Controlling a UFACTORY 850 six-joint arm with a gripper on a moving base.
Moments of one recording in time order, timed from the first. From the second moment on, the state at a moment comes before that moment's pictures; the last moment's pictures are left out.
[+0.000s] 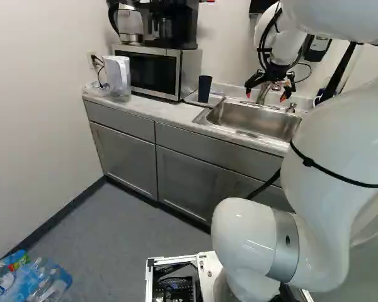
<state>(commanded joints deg) -25.8 -0.8 -69.3 -4.1 -34.9 2.4</state>
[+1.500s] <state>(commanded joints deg) -25.8 -0.8 -69.3 -4.1 -34.9 2.4</state>
